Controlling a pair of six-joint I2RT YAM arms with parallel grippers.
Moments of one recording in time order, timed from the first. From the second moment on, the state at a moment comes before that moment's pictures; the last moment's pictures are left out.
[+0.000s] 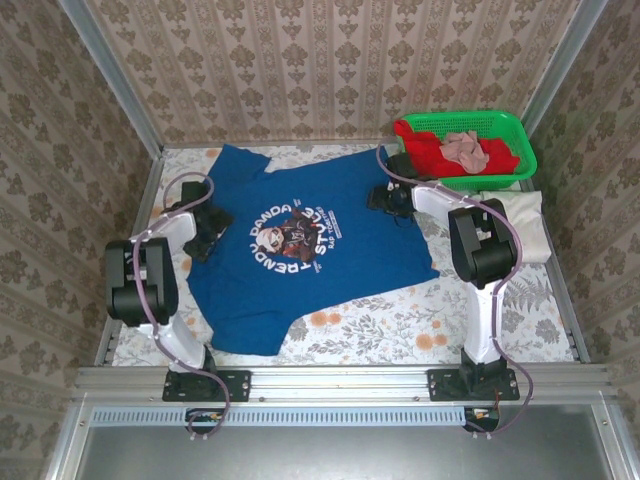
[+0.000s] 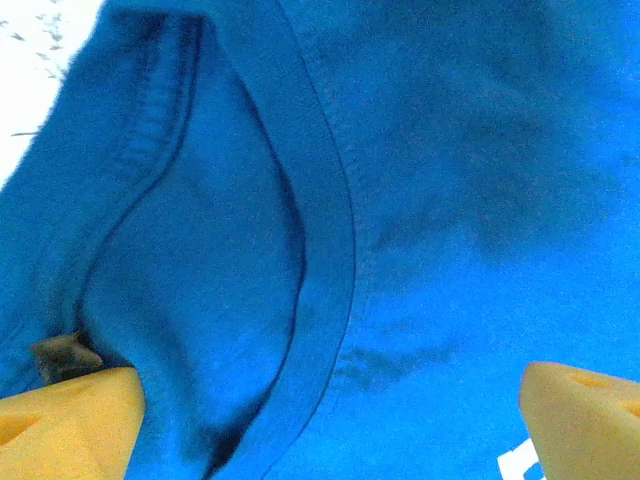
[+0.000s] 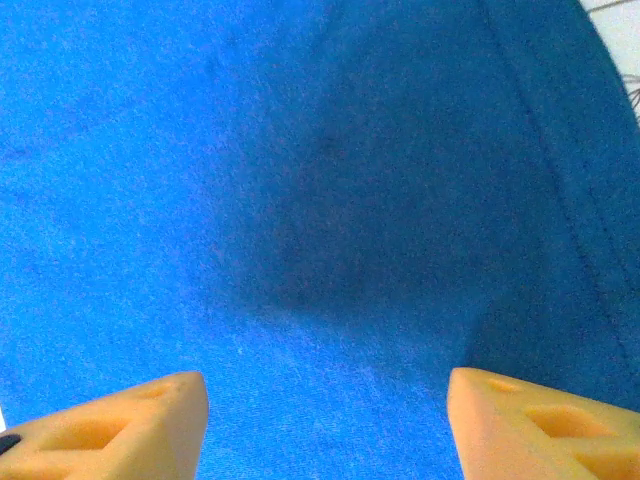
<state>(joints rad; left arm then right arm) -0.01 1.75 1.06 -0.48 0.00 -0.93 0.25 2.11 1.49 -0.41 -0.05 0.48</state>
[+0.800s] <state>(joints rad) 0.06 1.93 1.33 -0.51 0.11 -0.77 0.26 1.88 1.24 -0.39 -0.01 0.50</state>
